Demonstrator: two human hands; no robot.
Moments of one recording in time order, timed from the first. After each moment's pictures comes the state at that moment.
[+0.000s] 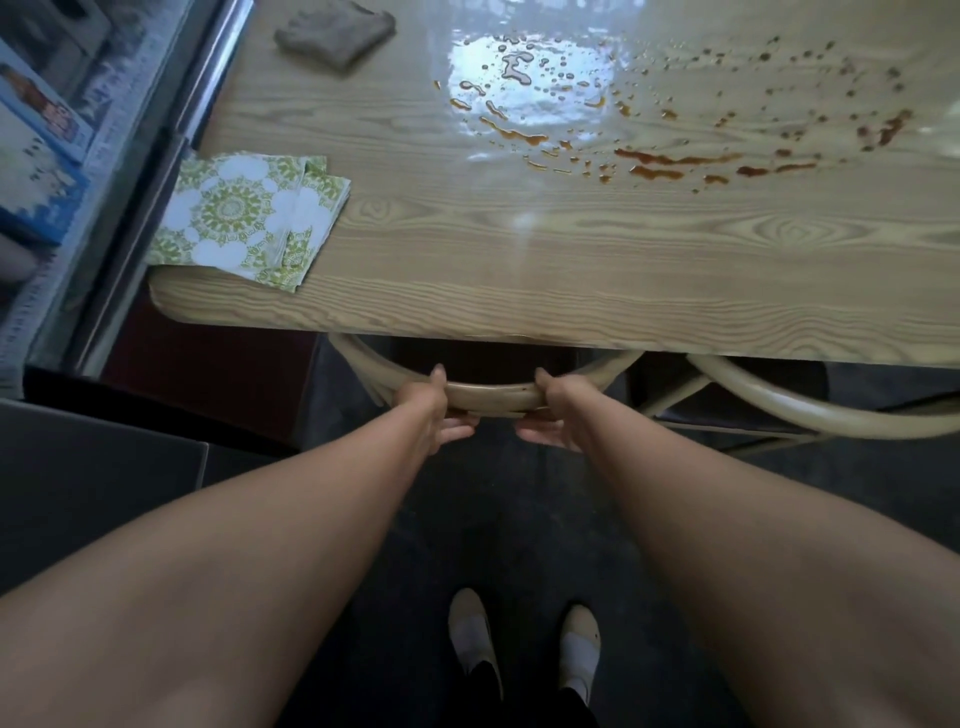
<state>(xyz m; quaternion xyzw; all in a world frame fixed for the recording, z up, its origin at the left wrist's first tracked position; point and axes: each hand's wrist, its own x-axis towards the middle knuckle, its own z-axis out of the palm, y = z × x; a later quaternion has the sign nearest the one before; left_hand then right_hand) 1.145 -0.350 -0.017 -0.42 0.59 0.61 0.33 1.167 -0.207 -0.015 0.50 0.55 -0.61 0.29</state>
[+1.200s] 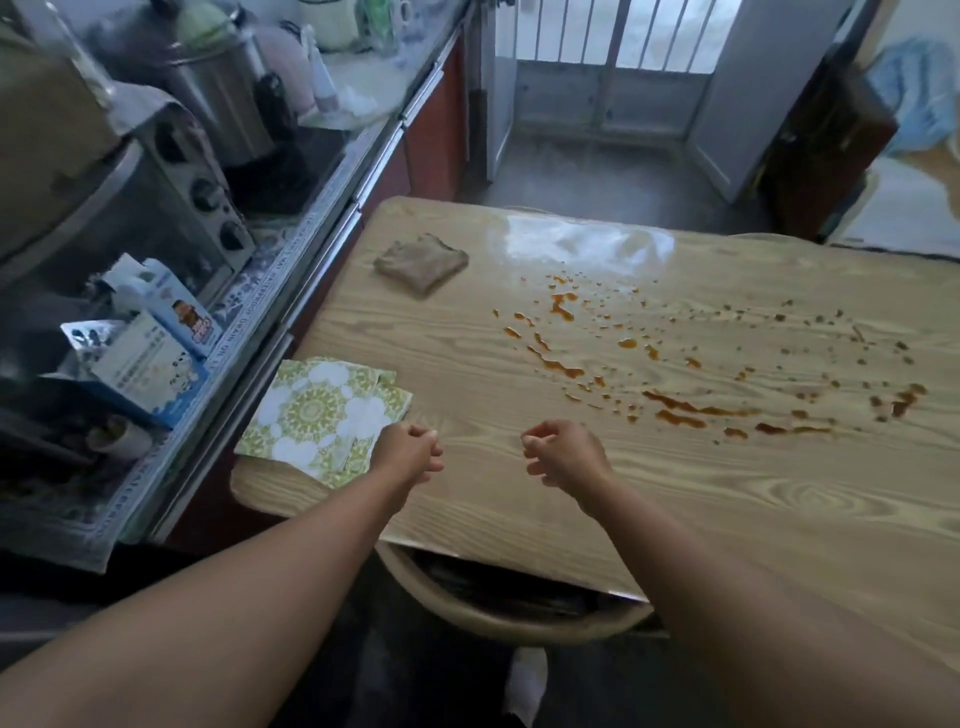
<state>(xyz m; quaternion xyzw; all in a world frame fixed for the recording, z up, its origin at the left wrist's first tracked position) 0.988 -0.393 0.105 -0.27 0.76 0.55 0.19 1.004 -0.203 0.120 0.21 0.83 -0.47 0.20</state>
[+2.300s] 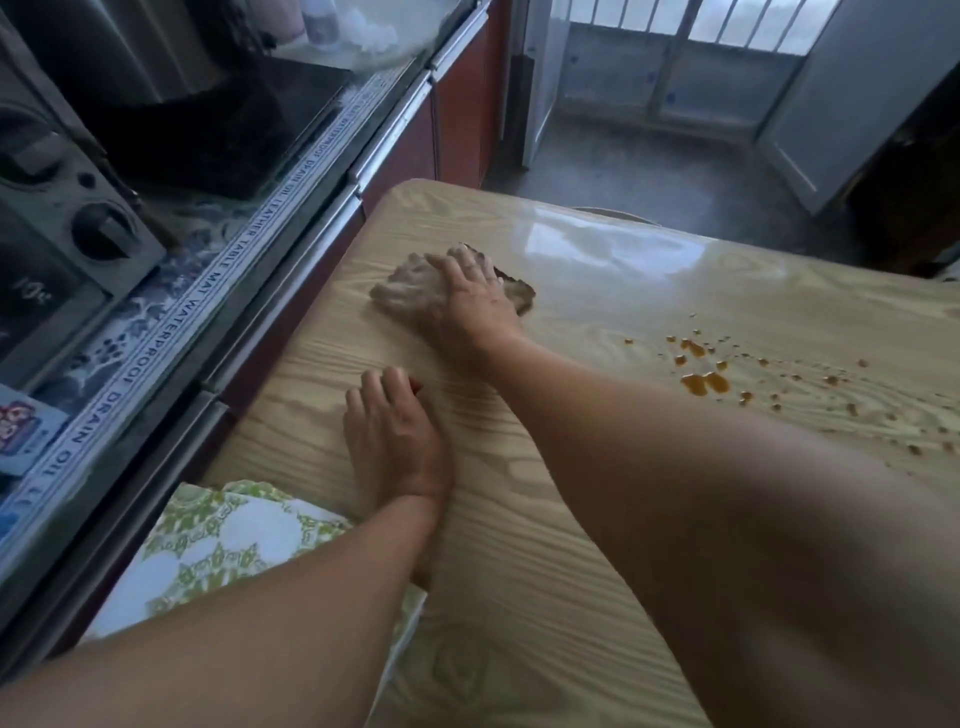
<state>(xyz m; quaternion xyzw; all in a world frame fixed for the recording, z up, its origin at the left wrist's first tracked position) 0.727 -0.425 -0.035 -0.16 0.95 0.18 -0.17 0.605 -0.348 0.008 -0.10 0.95 -0.27 0.10</state>
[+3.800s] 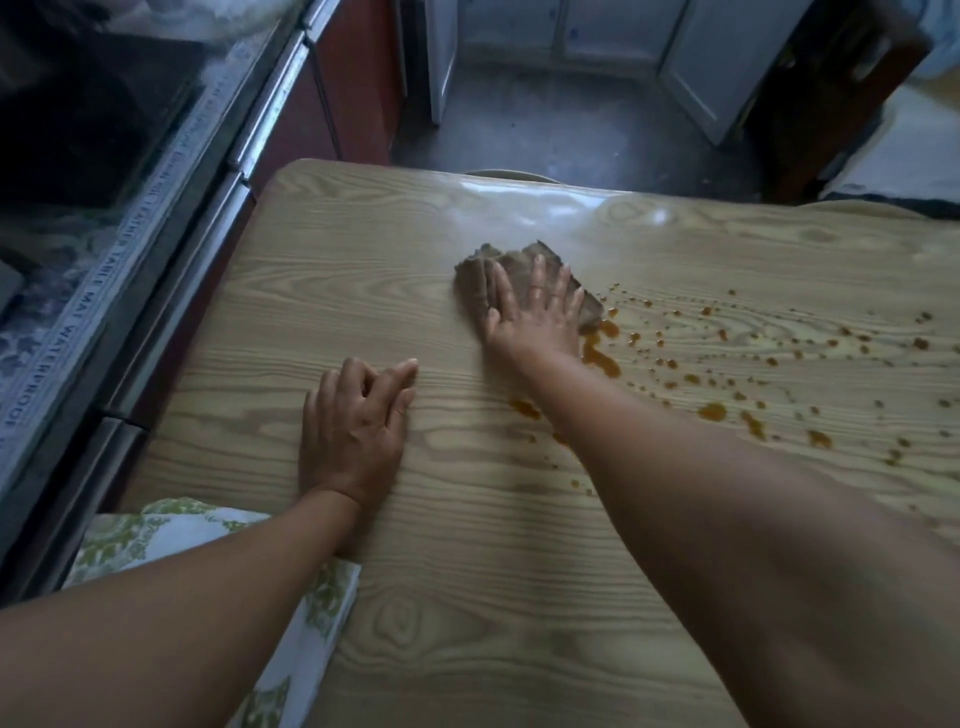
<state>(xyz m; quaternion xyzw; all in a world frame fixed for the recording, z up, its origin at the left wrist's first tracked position) 0.735 -0.415 -0.023 0.07 0.98 0.16 -0.10 0.647 -0.217 -0.013 0.09 0.98 -0.07 0.14</state>
